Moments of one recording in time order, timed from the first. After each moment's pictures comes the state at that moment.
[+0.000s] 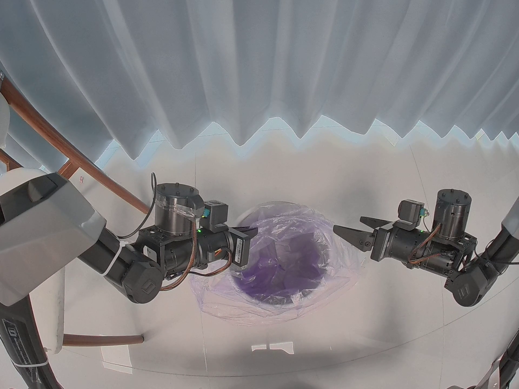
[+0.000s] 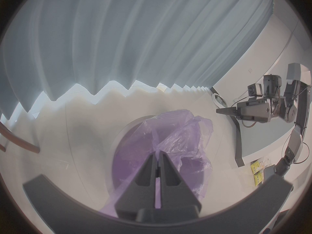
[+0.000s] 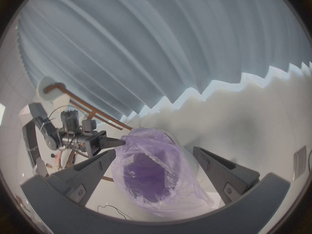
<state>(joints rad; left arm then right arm) -0.52 2.09 -0.91 -0.85 -0.23 -0.05 0.36 1.90 -0.54 -1.12 0.37 0.27</state>
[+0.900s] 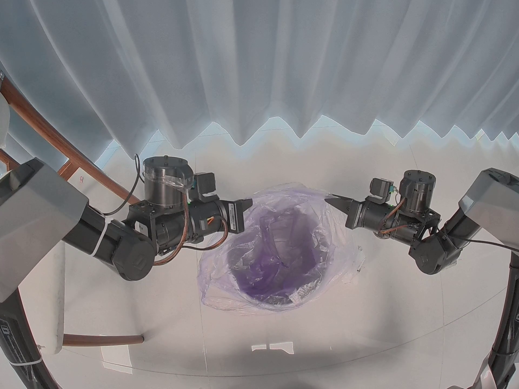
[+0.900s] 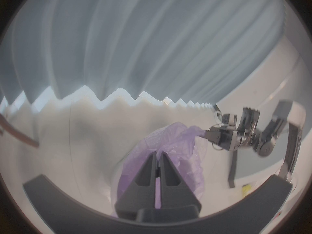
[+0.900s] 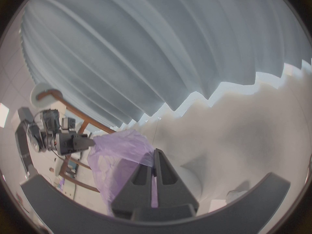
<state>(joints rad) -0.48 2.05 -1.02 -0.78 -0.23 -0.22 0.32 2.18 -0.93 -1.10 0.48 0.27</state>
